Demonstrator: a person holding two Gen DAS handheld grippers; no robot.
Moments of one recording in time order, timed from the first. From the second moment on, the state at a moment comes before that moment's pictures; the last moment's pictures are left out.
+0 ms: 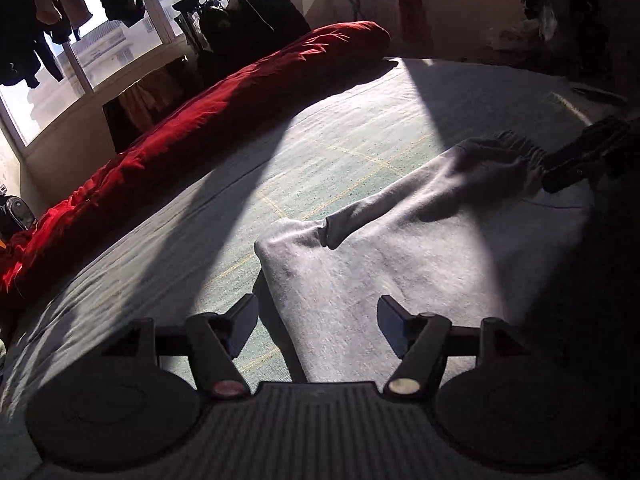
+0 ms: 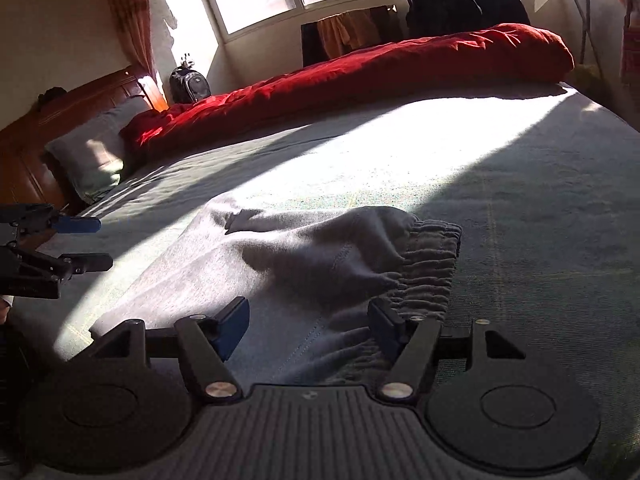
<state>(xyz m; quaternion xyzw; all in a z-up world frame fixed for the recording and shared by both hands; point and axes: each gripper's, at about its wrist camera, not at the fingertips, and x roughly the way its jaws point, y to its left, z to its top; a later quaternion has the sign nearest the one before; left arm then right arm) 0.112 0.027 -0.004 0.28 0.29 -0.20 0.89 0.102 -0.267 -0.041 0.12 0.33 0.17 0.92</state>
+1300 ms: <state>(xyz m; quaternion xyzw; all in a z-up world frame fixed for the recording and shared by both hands) 0.054 0.001 -0.109 0.59 0.13 -0.17 0.78 0.072 -0.225 -0.019 0.11 0.32 0.21 0.92</state>
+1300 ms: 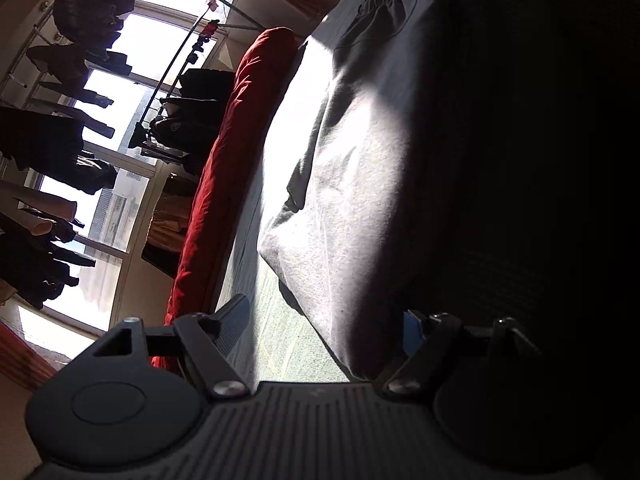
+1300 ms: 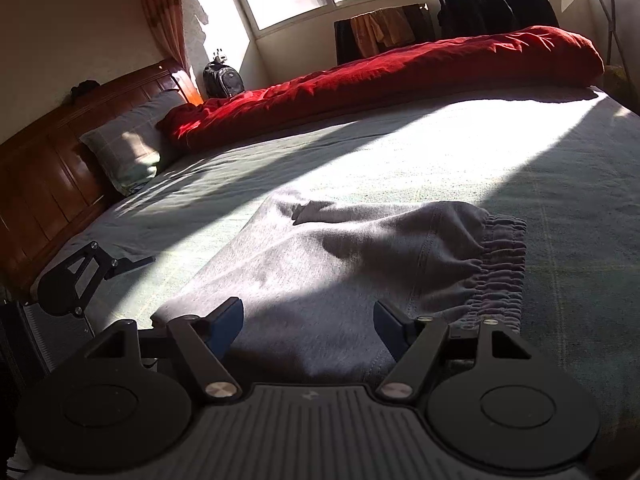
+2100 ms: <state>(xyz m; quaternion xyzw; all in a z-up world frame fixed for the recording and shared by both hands) 0.095 0.000 -0.043 0.16 0.29 -0.30 0.89 0.067 -0.198 -0.033 -0.08 0.31 0.21 0.92</state>
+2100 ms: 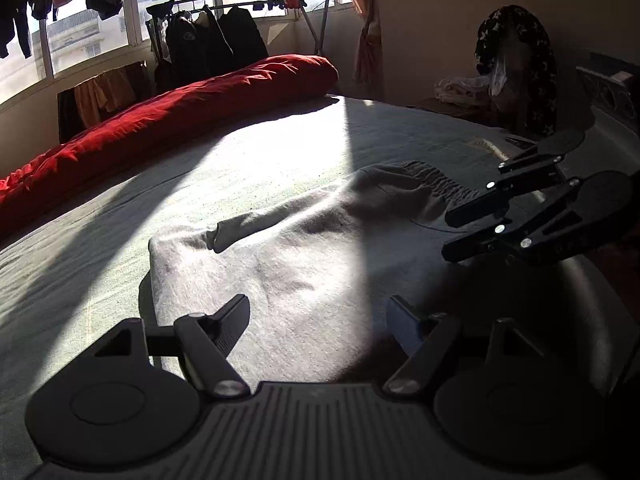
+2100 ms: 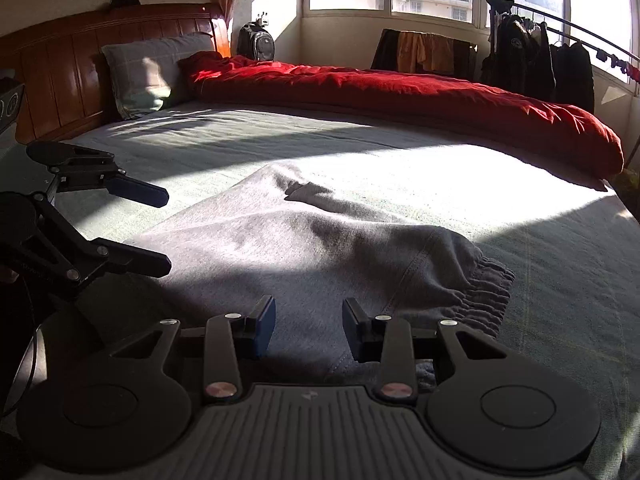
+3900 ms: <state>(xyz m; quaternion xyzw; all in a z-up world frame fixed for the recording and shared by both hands) 0.096 -0.079 -0.066 0.17 0.31 -0.45 0.82 0.186 -0.337 -0.029 0.08 0.35 0.27 0.89</state>
